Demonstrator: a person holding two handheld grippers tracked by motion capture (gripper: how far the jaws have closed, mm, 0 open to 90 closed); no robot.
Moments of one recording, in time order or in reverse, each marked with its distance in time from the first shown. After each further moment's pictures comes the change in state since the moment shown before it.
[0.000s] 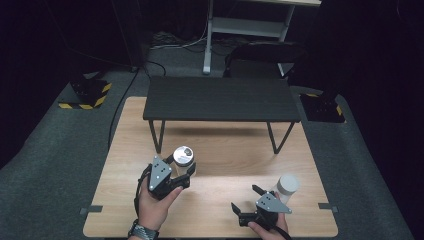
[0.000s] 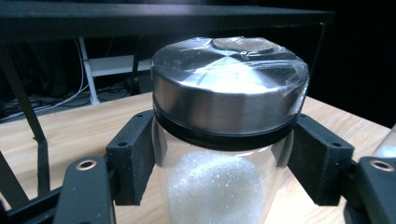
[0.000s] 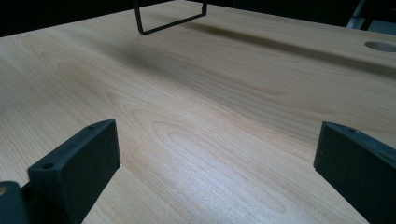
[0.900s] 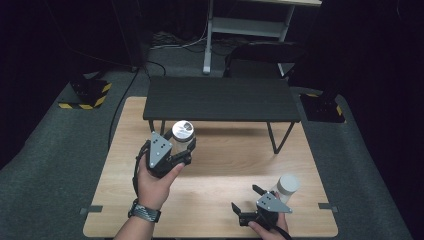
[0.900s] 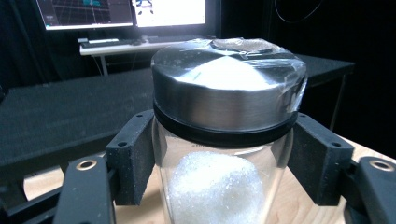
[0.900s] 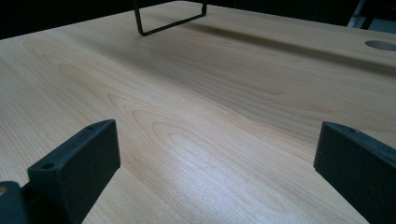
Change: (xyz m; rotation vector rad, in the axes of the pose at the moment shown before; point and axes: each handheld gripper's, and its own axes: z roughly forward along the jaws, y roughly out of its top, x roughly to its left) left arm -0.001 0.062 0.012 -0.062 0.068 0.052; right arm -0.001 0.000 0.000 -0.001 0.002 0.008
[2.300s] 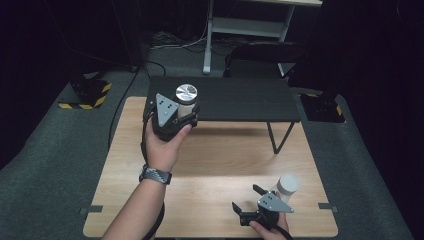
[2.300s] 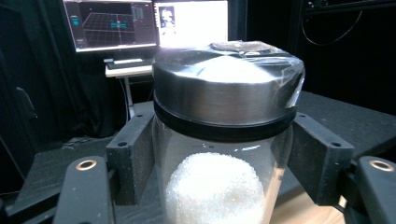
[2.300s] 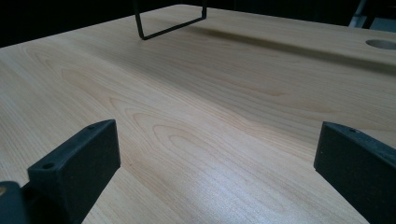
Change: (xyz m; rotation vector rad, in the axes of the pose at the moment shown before) left arm 0.011 0.052 0.060 -0.046 0.094 0.002; right arm -0.004 -0.002 -0.001 -0.012 0.009 0.020
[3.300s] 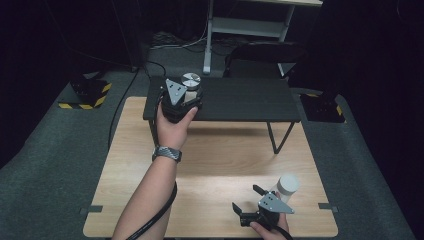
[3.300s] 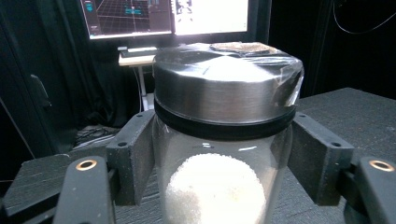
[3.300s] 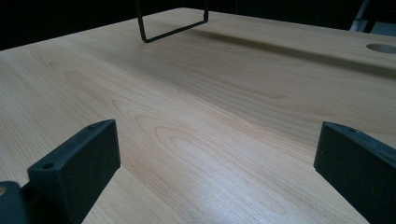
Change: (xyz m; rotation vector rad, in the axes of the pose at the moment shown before) left arm 0.004 -0.003 0.063 0.048 0.061 -0.015; right arm -0.001 -0.002 -0.001 -0.013 0.007 -0.004
